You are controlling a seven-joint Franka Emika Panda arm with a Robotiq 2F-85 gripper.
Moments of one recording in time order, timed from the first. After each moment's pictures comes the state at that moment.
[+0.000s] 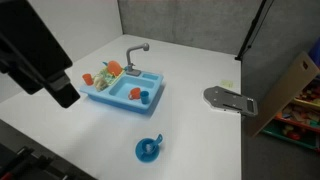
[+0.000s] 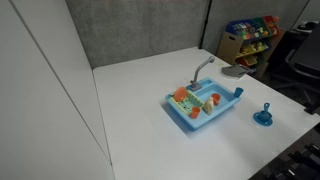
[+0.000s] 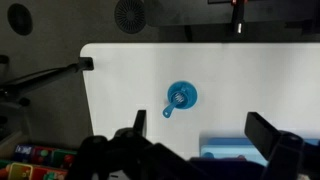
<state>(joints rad) -0.27 -0.82 -0.19 -2.77 -0.36 2.02 -0.18</state>
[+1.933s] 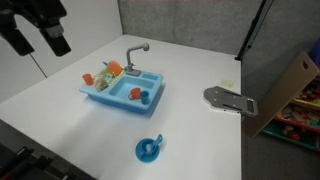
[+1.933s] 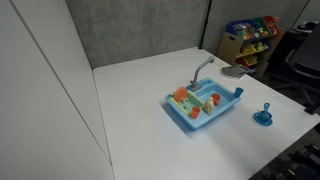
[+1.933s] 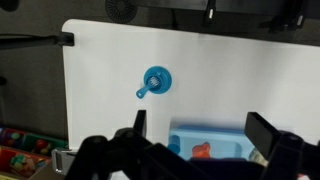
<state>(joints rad) -0.12 -0.72 -0.12 -2.63 -0.27 1.92 -0.17</state>
